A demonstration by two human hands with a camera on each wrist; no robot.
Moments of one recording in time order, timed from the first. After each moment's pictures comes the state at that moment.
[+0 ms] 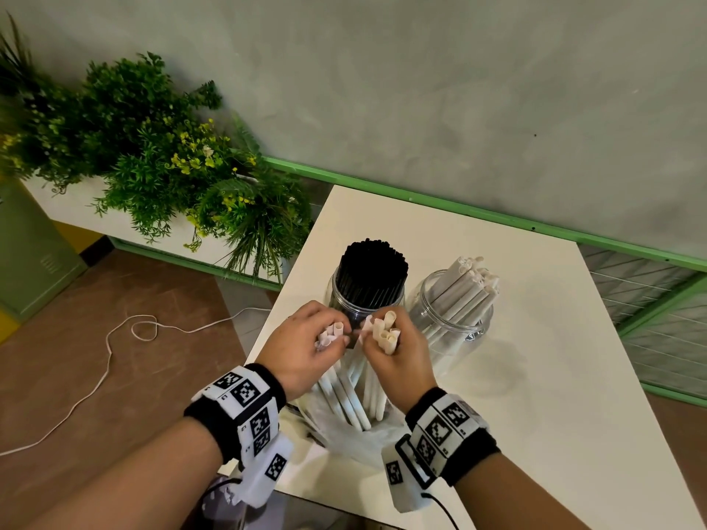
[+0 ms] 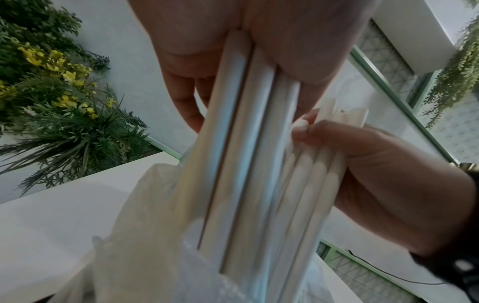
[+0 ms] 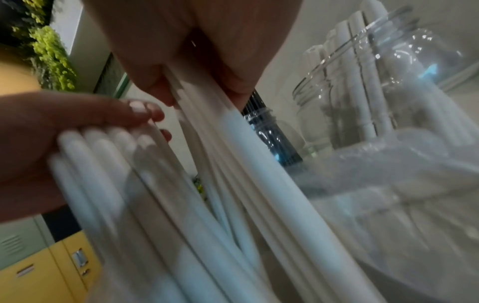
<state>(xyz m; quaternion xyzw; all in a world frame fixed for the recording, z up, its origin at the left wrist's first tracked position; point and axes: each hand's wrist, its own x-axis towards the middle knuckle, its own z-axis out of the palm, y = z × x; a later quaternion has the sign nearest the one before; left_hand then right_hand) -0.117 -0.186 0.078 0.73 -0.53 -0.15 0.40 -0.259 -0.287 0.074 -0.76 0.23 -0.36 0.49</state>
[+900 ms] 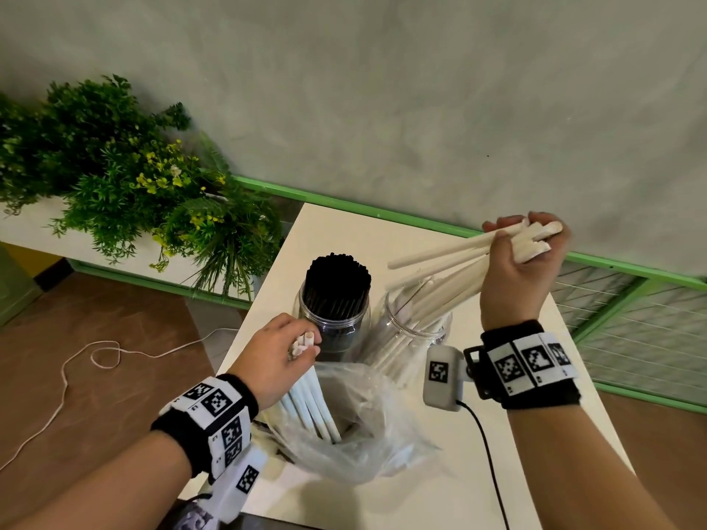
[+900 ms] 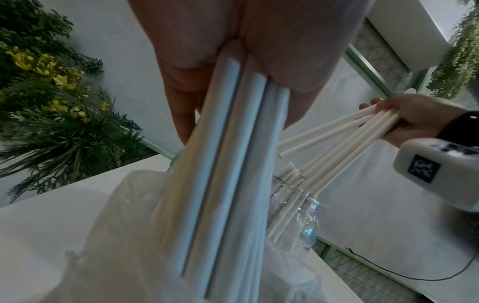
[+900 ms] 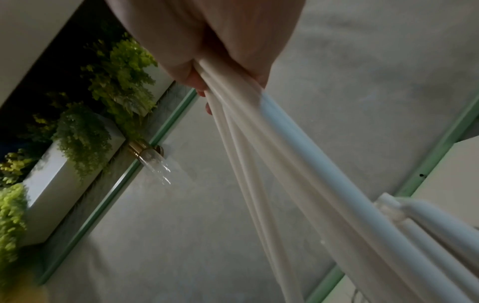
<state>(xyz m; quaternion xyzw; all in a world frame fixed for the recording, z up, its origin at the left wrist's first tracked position) -0.126 -0.191 0.088 0.74 -0.53 -0.16 0.38 -0.314 -0.392 0.198 -0.59 0.26 -0.67 0.37</state>
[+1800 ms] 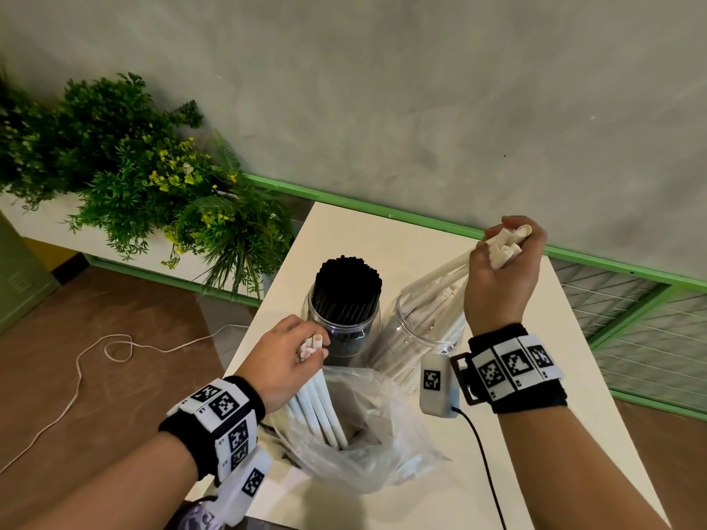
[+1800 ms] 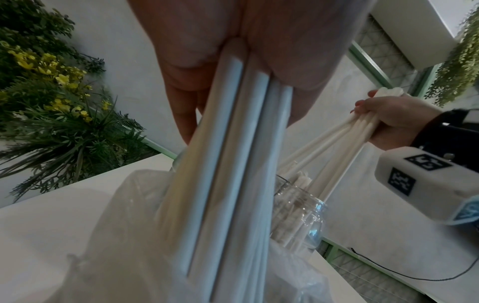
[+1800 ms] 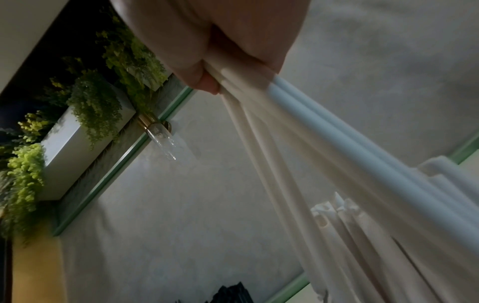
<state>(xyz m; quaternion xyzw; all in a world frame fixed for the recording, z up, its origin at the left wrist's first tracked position) -0.119 -0.197 0.082 0.73 -0.54 -0.16 0.39 -0.290 -0.393 0.182 -0.63 0.31 -0.63 0.33</state>
